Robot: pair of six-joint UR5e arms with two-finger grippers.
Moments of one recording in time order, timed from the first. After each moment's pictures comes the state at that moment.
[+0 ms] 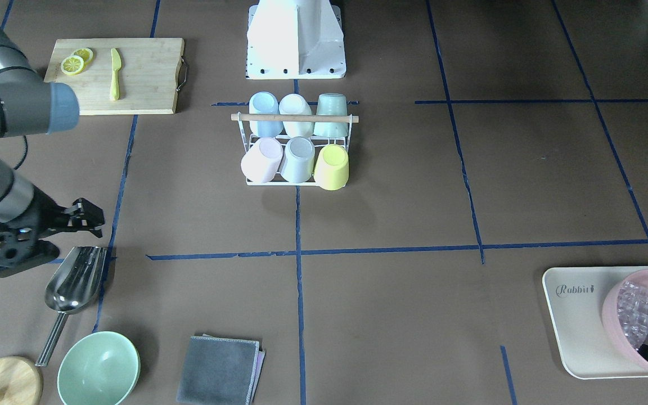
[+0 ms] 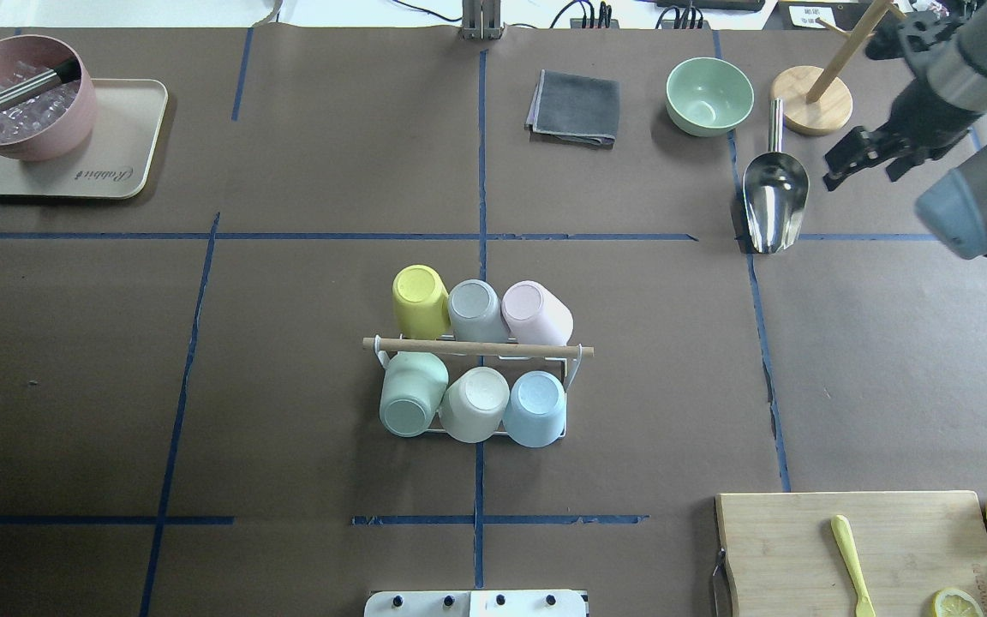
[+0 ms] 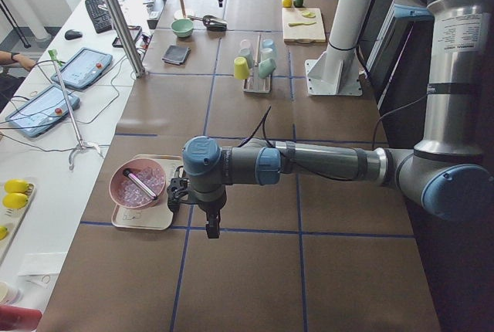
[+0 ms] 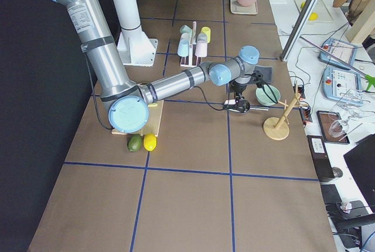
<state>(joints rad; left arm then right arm) -1.62 -1.56 -1.69 -1.41 -2.31 -0.05 1.20 -1.24 1.56 -1.52 2.35 0.39</state>
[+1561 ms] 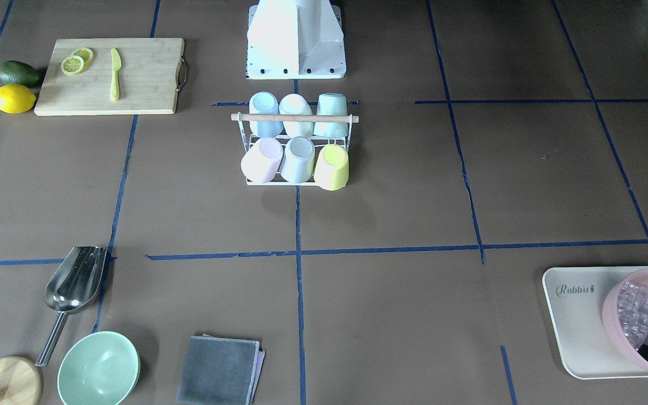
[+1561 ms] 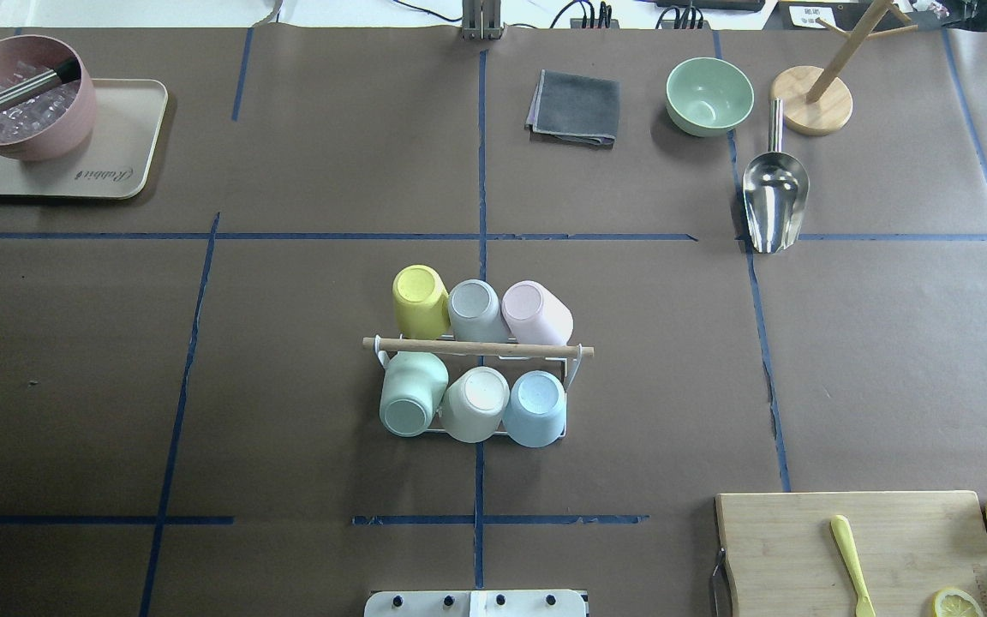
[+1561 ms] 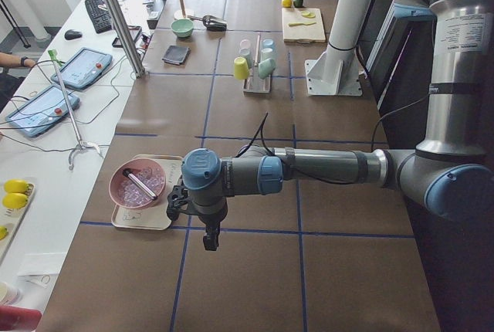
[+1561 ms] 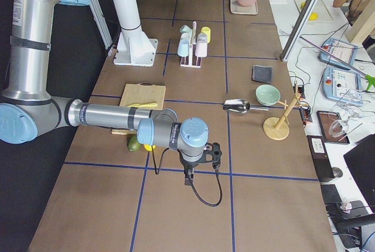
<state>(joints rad) -1.63 -1.55 -1.61 -1.48 -2.32 0.14 1.59 -1.75 1.71 -1.60 2.33 -0.09</state>
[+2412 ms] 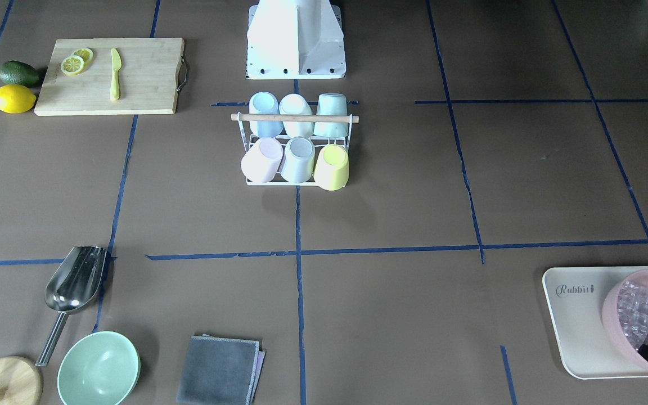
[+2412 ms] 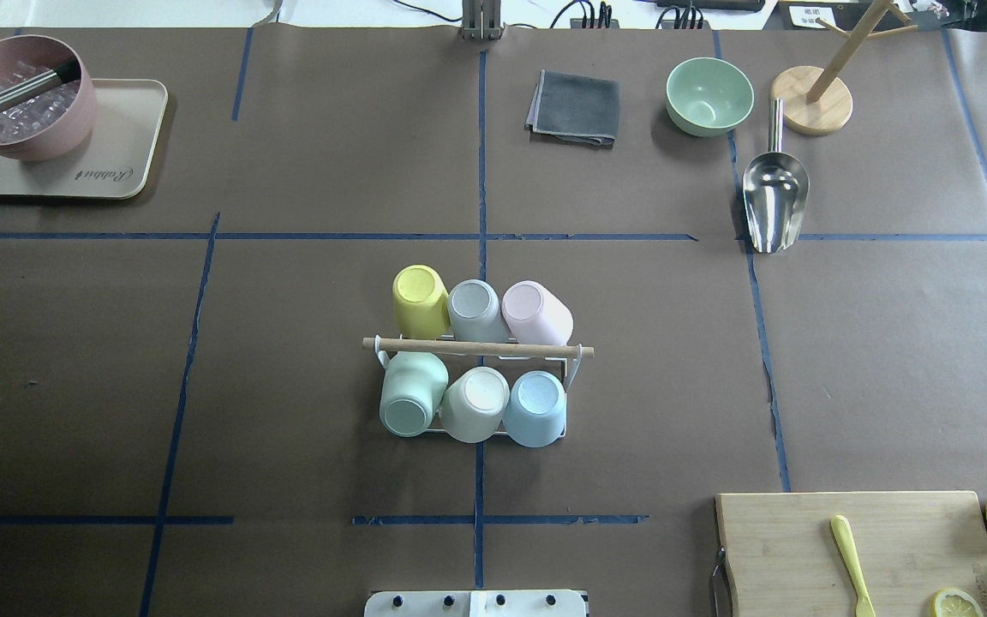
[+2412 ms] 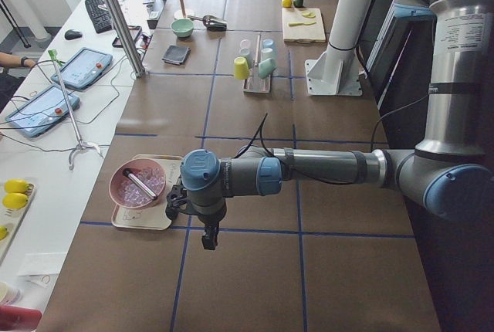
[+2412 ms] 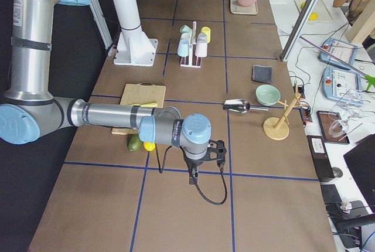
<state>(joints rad) -1.63 -1.56 -1.61 -1.49 -2.33 0.14 1.62 -1.73 1.71 -1.60 2.33 -0.08</state>
